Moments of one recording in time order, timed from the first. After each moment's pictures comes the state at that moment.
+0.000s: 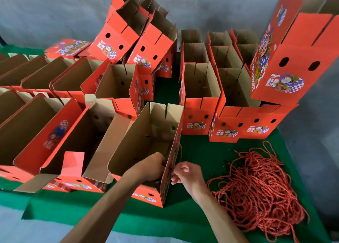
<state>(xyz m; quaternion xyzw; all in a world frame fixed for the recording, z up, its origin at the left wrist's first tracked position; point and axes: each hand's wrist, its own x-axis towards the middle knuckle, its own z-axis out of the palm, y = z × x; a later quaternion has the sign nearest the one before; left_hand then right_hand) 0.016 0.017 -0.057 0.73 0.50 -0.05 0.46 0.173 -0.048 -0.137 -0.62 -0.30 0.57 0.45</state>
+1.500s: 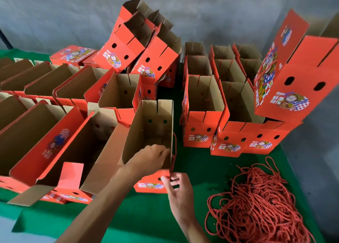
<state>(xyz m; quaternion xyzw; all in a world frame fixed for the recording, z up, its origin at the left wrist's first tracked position) 0.012 0.056 -0.035 0.79 0.53 0.06 0.29 0.131 -0.045 -0.174 -0.65 -0.49 0.29 0.50</state>
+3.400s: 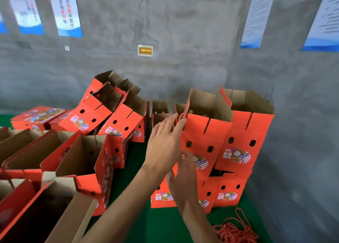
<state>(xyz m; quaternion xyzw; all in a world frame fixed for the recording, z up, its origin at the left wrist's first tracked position) 0.181 0.107 0.136 0.84 0.38 0.38 -0.08 0.253 0.040 0.012 -0.61 -0.60 -0.02 0.52</state>
